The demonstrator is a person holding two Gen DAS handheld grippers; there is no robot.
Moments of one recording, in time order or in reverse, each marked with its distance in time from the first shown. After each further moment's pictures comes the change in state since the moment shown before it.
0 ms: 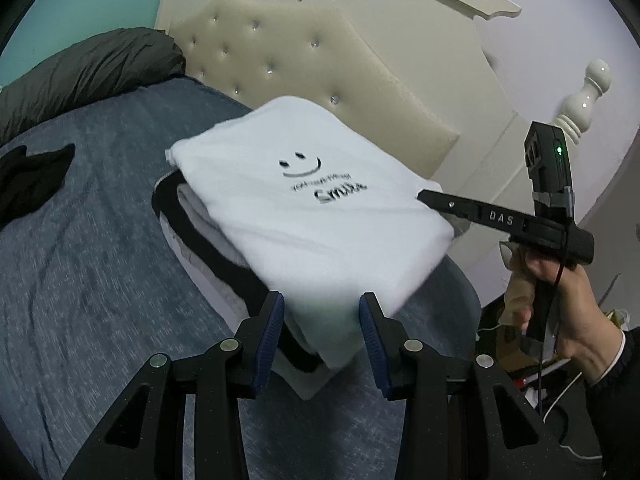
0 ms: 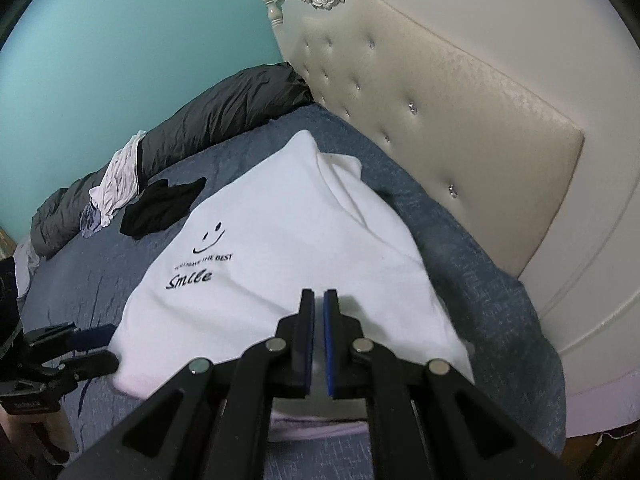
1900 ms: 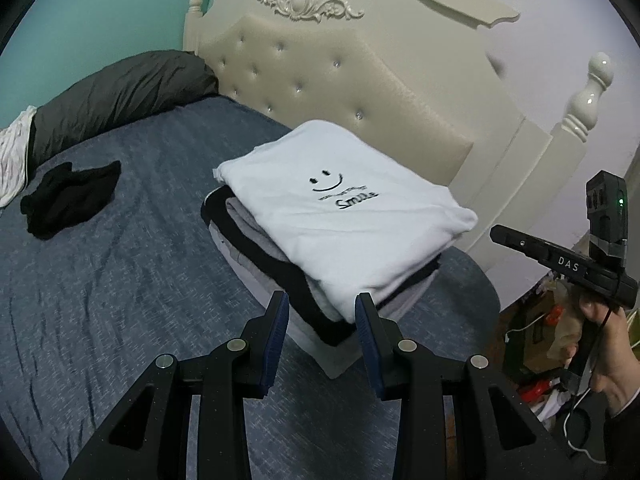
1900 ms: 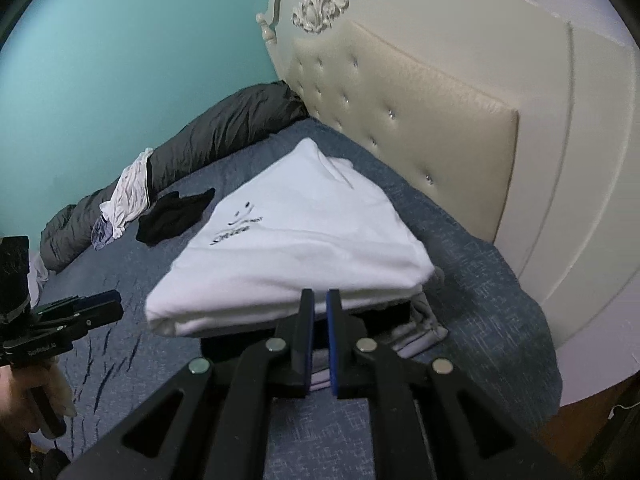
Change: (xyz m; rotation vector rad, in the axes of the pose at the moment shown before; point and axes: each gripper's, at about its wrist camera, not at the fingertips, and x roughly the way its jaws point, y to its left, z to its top) left arm -0.063 -0.024 -0.005 0.023 -0.034 0.162; right arm -0.071 0.015 -0.037 0.057 -0.069 0.000
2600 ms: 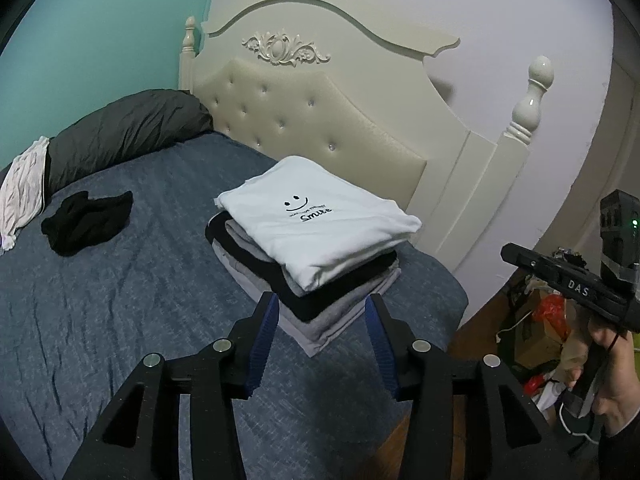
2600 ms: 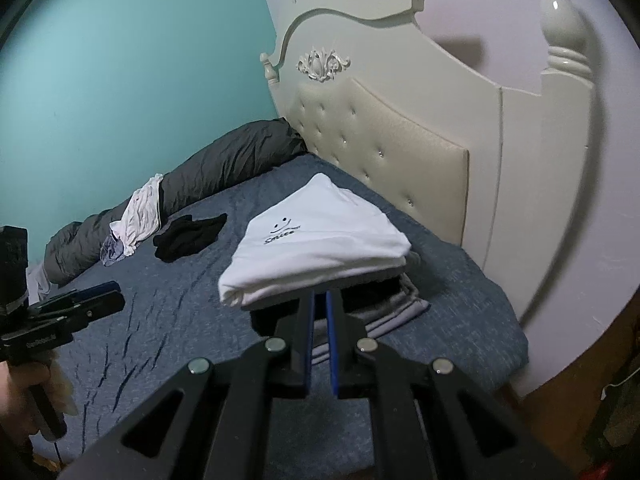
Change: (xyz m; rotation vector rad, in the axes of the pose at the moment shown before) left arm -0.103 -0.036 -0.030 0.052 -0.098 -0.006; right arm -0.120 0.050 -0.044 0.007 -0.120 -0.056
